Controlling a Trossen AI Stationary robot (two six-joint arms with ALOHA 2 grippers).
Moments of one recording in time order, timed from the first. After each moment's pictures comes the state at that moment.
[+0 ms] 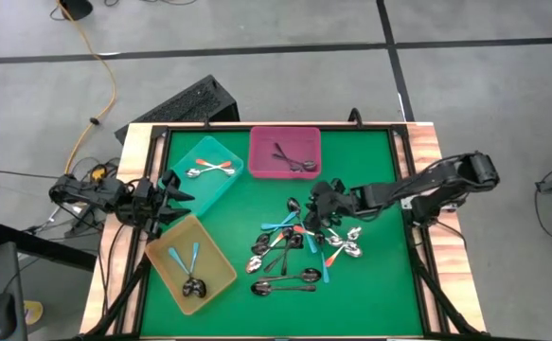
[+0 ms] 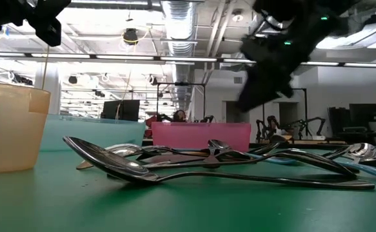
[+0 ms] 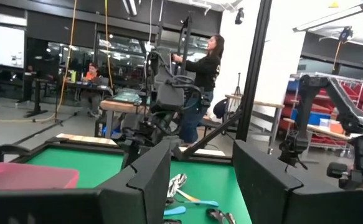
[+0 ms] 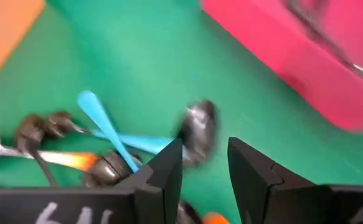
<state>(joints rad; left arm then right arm) -0.28 0.00 0.19 0.02 -0.20 -0.13 0.11 1.49 0.81 -0.15 0.40 0.64</state>
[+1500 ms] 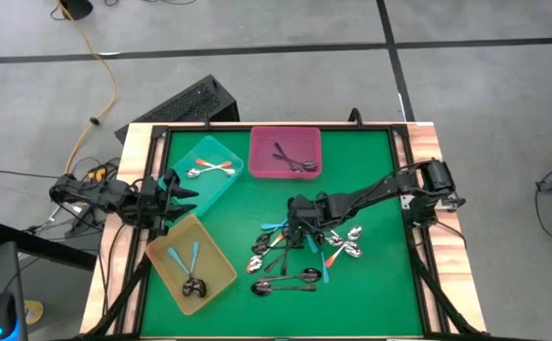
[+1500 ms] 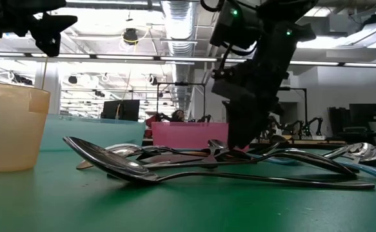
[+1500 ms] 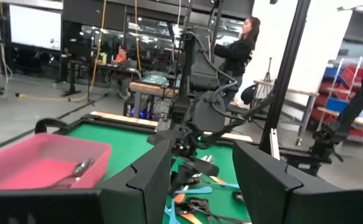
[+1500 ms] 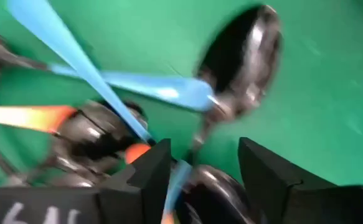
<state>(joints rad) -0.28 0.00 0.19 -0.08 -0.32 -0.14 0.13 1.84 1.10 -0.48 0.32 0.77</state>
